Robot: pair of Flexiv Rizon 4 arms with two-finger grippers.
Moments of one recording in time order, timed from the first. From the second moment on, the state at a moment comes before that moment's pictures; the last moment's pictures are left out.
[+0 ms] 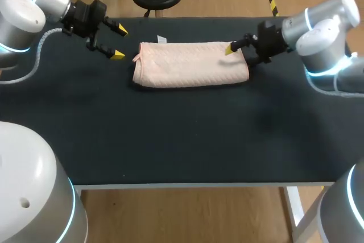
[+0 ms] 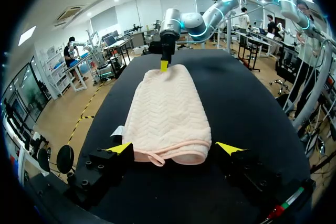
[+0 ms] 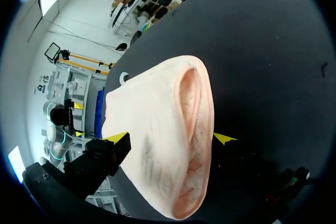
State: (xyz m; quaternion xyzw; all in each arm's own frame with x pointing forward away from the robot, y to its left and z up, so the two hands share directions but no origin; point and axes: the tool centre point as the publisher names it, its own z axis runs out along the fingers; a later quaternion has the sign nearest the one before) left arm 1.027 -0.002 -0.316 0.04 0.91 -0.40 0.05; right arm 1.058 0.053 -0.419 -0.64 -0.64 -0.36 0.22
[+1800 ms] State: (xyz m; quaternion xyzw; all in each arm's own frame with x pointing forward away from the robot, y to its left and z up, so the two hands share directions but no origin) left arm 1.027 -0.003 -0.316 0.04 0.91 -0.40 0.05; right arm 1.066 0.338 -0.338 -0.54 -0.76 -0.35 0.07
